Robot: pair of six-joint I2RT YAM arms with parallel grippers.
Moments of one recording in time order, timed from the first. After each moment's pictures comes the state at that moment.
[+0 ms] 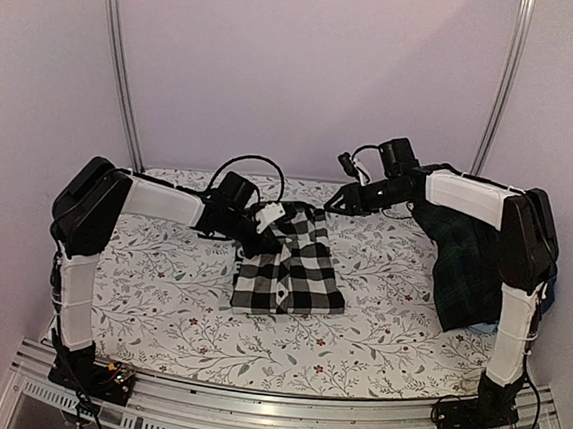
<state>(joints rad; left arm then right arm) -0.60 2.07 1.34 -0.08 0.38 0.43 0.47 2.05 1.67 -0.43 -0.62 0.09</state>
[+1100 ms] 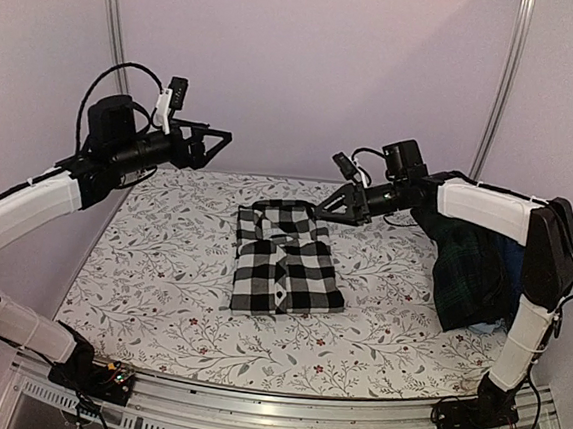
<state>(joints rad) -0.40 1.31 1.10 0.14 0.42 -0.19 0.53 1.87 1.47 -0.29 -0.96 0.30</state>
